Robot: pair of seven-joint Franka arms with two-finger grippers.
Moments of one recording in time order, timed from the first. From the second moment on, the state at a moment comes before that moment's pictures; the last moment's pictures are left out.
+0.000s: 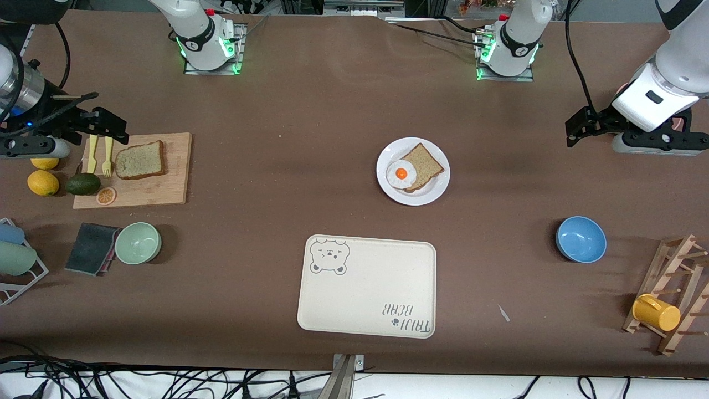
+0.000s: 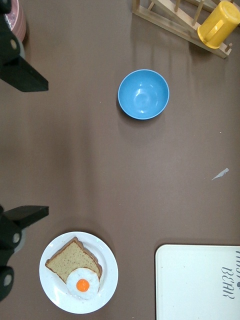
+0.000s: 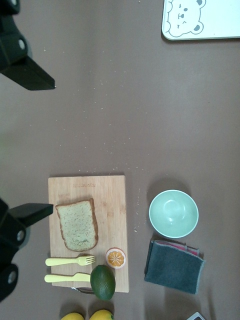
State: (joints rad) left arm -0.05 -0.04 -0.06 -1.72 0.03 1.68 -0.05; right arm -0.02 0.05 0.10 -1.59 0.01 1.58 0.06
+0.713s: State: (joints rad) left arm -0.05 -0.04 -0.08 -1.72 0.03 1.68 -0.05; right arm -0.02 0.25 0.10 -1.62 -0.08 1.59 0.06
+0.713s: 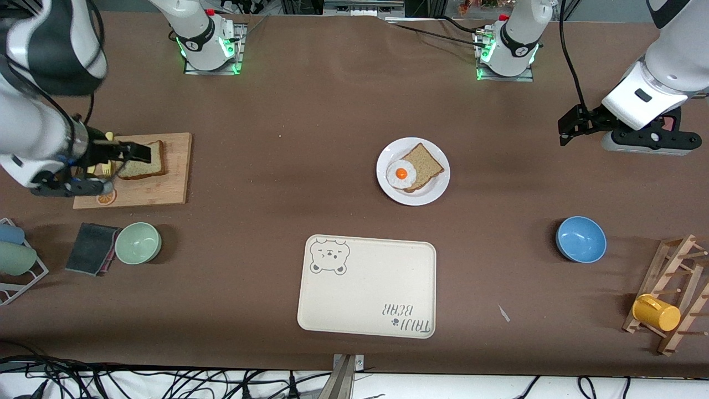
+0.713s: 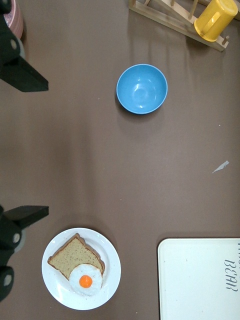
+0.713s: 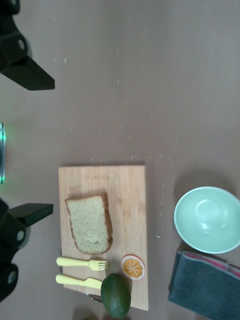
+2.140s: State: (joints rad) left arm -0.05 -0.04 -0.08 -1.72 0.03 1.68 -0.05; right arm -0.03 0.27 -0.01 -2.32 -0.35 2.21 0.08
